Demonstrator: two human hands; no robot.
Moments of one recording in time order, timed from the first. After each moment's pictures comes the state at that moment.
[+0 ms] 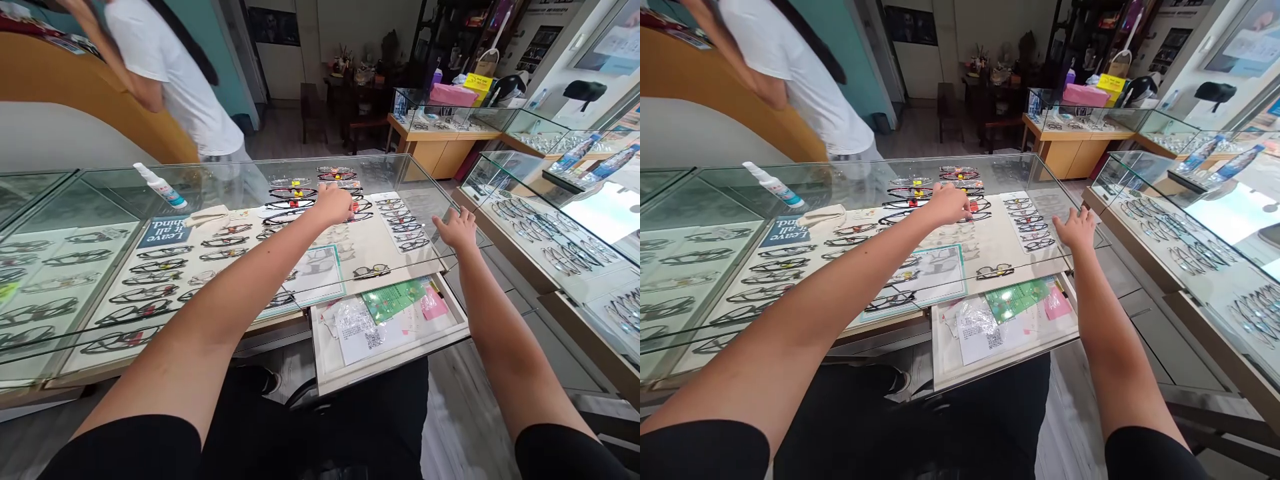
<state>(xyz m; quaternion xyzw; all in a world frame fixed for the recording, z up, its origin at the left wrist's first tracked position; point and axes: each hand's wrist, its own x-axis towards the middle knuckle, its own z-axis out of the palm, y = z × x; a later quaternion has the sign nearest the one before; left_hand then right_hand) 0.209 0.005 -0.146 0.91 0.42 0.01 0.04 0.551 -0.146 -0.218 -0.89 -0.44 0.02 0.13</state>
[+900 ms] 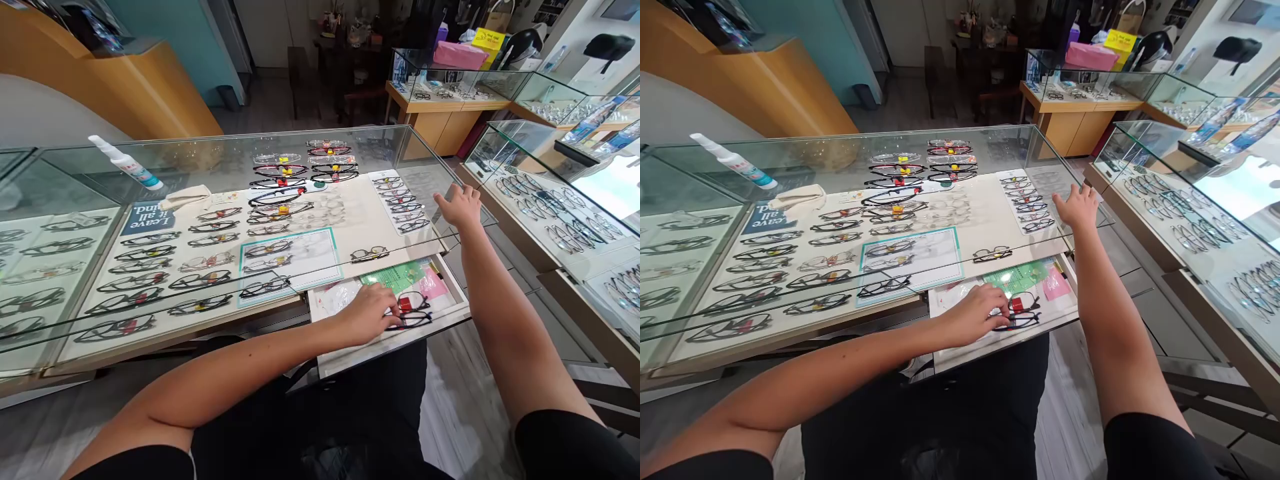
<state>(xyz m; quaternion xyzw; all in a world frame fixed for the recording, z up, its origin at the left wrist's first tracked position) 0.188 -0.242 -0.239 0.89 0.21 0.02 0.39 0.560 -0.143 -0.222 -0.89 -0.44 0.01 0.13</state>
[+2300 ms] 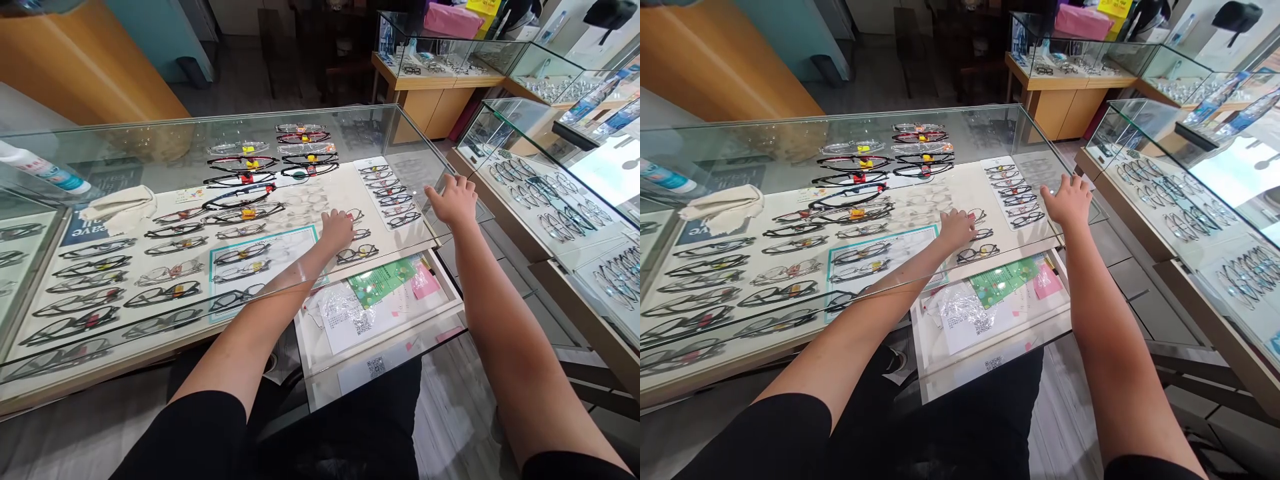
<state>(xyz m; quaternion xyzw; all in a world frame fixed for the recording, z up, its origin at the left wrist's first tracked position) 0.272 -0.021 -0.336 0.89 0.44 0.01 0.12 0.569 -0.138 -0.232 -0.88 -0.46 -0.02 0.13</state>
